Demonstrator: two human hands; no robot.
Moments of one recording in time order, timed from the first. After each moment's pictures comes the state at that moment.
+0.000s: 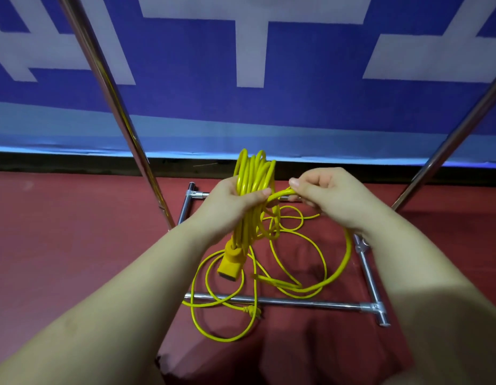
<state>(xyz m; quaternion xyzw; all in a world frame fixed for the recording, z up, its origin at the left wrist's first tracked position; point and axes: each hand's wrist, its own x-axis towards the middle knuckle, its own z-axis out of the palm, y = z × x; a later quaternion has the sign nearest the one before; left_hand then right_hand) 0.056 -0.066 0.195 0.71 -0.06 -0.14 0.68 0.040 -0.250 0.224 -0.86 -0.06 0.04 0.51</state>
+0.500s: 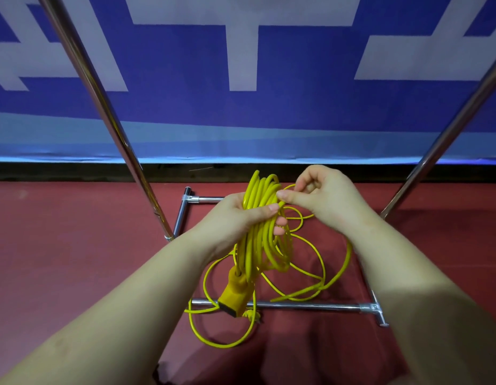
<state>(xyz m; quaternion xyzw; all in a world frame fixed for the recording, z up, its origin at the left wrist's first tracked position) 0.043 -0.080 0.198 0.59 -0.06 -0.28 0.75 0.047 -0.254 0.210 -0.88 0.02 -0.05 0.48</state>
